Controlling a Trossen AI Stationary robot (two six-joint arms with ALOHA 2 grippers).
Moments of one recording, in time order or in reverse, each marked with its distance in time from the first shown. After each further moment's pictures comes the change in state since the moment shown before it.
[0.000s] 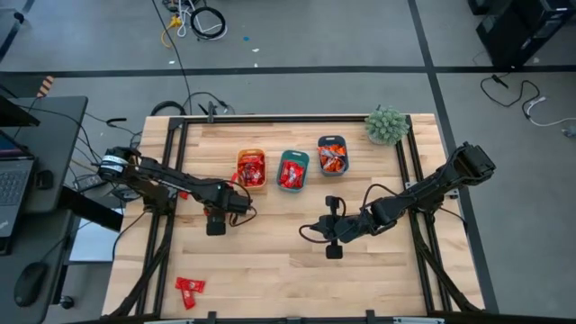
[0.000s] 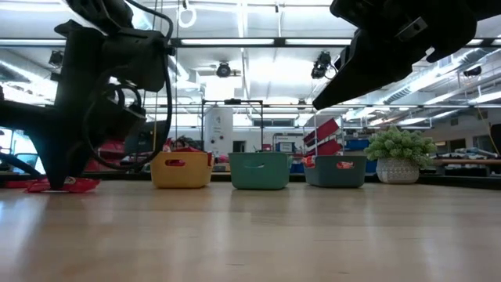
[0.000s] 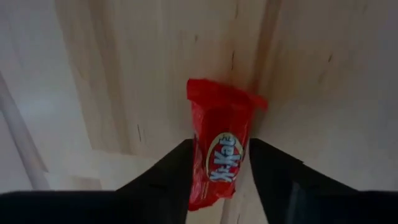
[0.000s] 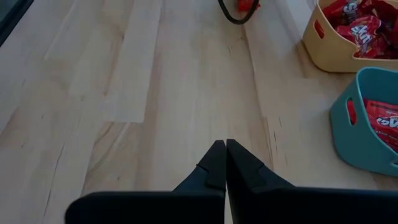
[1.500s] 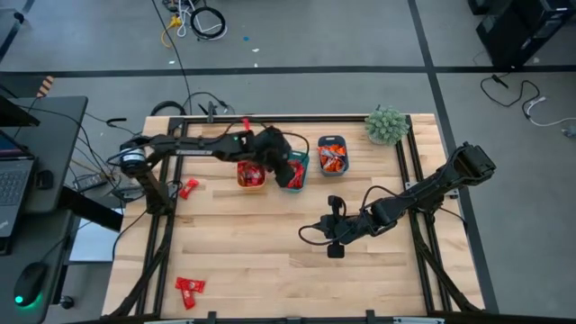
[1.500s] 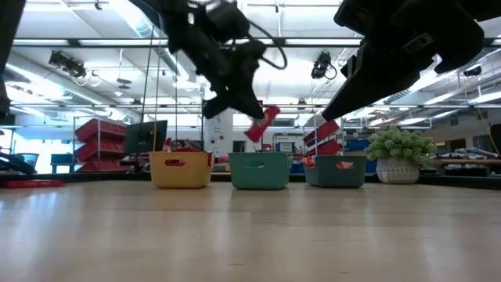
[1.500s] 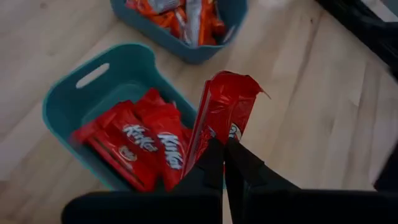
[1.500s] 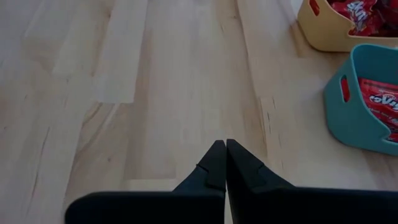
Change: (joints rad) left arm 0.399 0.142 0.429 0.623 0.213 -0.191; right arm 0.008 0.000 0.000 -0.074 0.022 0.036
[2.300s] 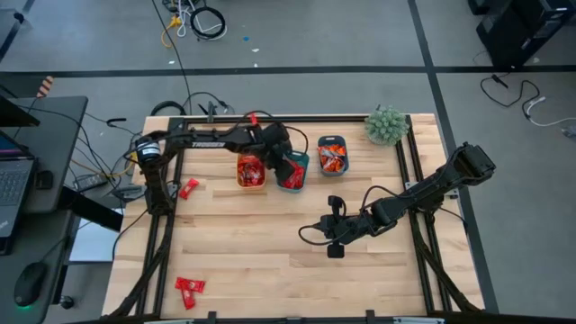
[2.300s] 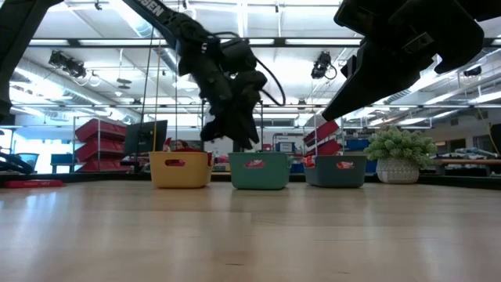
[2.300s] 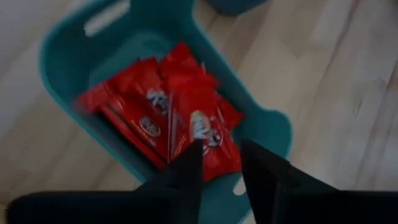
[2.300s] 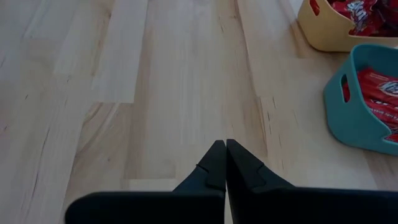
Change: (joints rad) left arm 0.098 0.152 0.063 -0.112 0.168 0.023; right arm 0.000 0.000 0.000 0.000 -0.001 0.001
